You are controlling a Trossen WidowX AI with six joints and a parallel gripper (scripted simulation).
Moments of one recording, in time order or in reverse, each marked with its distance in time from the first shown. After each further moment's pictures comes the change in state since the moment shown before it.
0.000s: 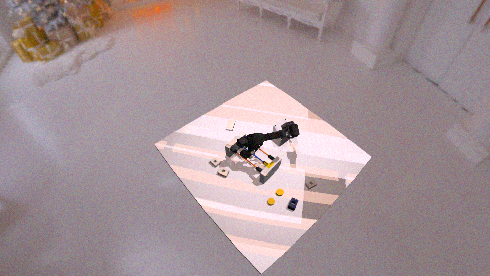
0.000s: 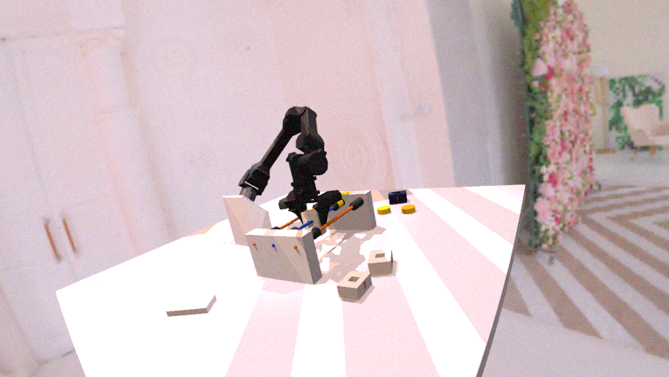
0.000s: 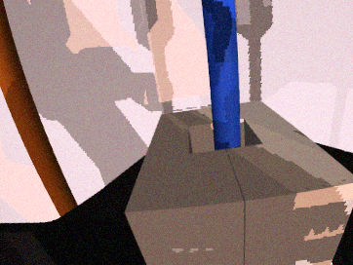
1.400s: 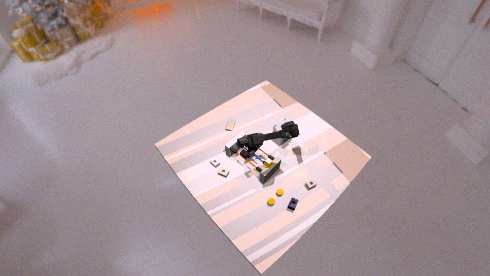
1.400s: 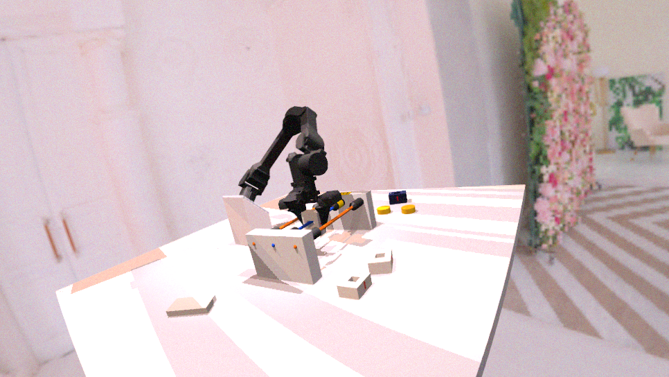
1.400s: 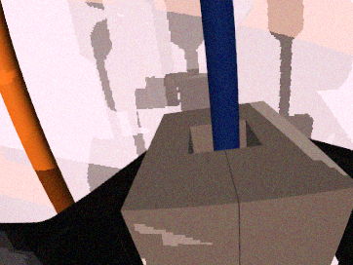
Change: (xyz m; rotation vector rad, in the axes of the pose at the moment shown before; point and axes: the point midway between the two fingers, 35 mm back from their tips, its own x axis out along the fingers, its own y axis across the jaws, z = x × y) arm 0.000 0.000 0.000 0.001 0.000 0.000
